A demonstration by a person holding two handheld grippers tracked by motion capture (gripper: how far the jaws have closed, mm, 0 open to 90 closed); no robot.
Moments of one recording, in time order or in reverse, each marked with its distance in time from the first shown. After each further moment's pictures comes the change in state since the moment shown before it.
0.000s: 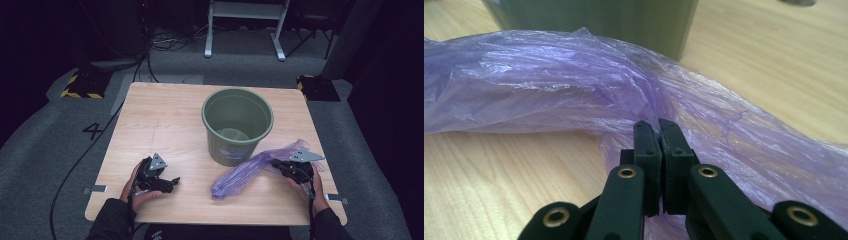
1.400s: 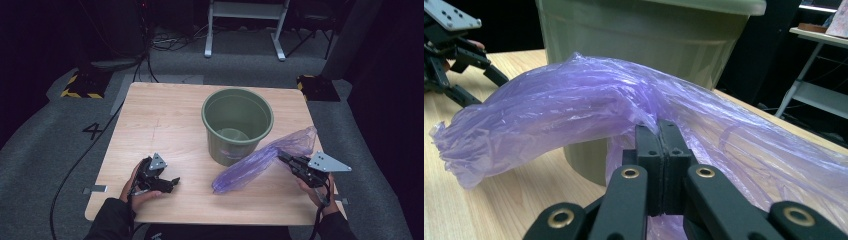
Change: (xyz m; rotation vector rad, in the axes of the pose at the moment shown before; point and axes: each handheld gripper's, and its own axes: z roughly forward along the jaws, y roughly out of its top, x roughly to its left) left arm 0.001 0.000 0.000 0.002 -0.007 0.010; right arm 0.022 0.030 -0.056 -0.324 -0.002 -0.148
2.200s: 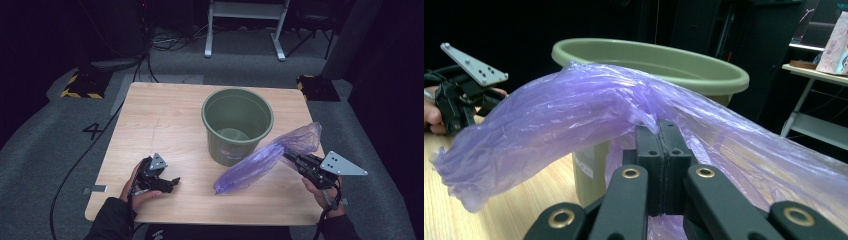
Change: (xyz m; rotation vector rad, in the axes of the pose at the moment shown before) left arm 0.000 0.000 0.001 -0.004 -0.004 -0.001; right arm 0.007 0.031 -0.022 -0.126 0.009 0.000
